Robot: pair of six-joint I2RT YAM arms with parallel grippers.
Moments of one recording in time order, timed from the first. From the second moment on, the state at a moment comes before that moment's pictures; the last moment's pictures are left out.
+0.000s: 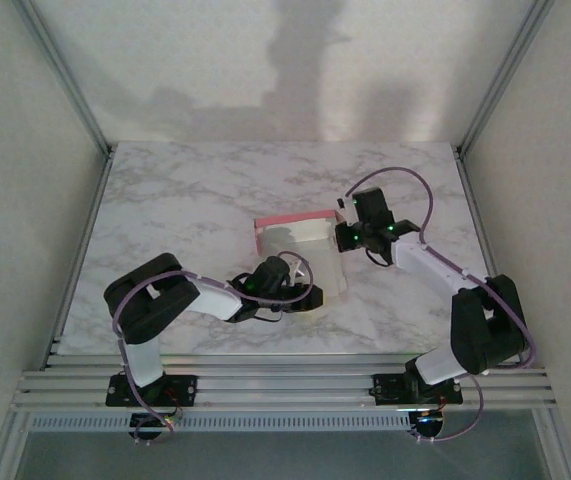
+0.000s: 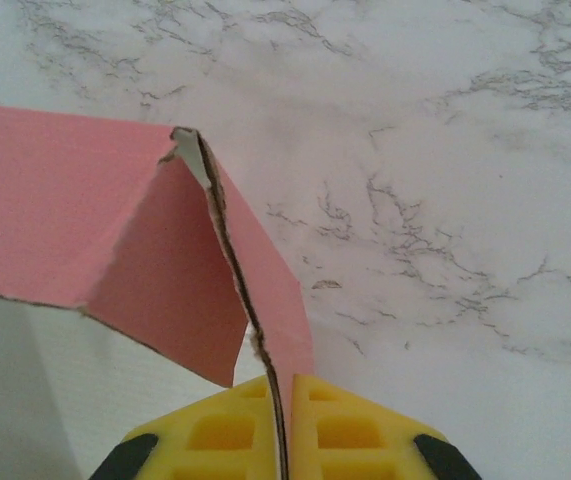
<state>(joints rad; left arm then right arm) -0.88 1.84 0.71 0.52 0.38 -0.97 0.44 1.49 0.99 -0.38 -0.08 0.11</state>
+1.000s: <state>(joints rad) -0.89 1.87 0.72 0.57 0.39 -1.08 0.52 1.55 0.92 -0.25 0.00 0.27</state>
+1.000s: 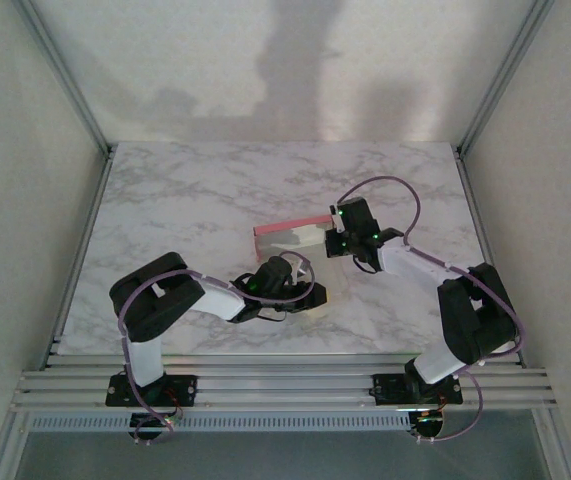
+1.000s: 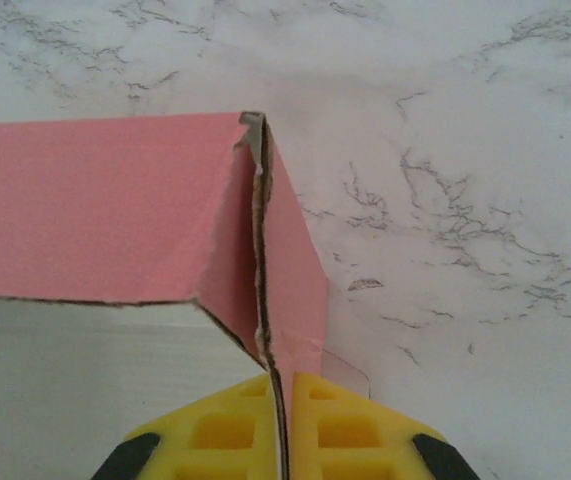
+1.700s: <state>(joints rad) -0.90 1.86 0.72 0.59 0.38 -1.10 0.56 1.56 0.89 -0.15 0.04 0.28</state>
